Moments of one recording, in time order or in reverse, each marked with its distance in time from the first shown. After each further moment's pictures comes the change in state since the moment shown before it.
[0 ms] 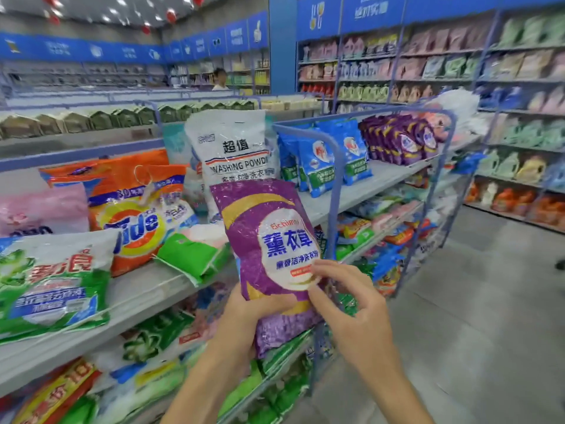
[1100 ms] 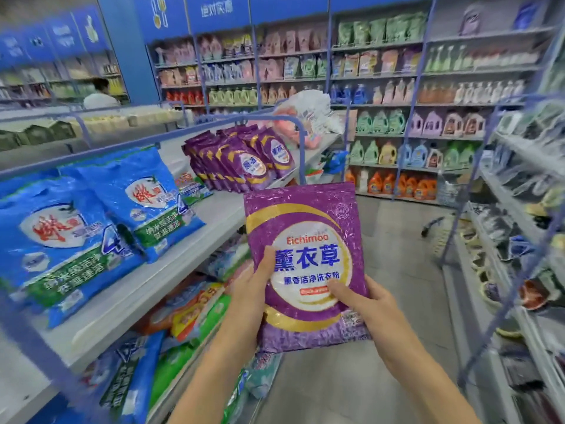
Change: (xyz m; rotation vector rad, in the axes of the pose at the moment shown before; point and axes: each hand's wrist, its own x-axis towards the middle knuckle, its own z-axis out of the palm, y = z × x) left_hand 0.411 -0.209 0.372 0.172 -0.252 -0.304; right_hand 0.288 0.245 -0.384 0.352 0.300 0.559
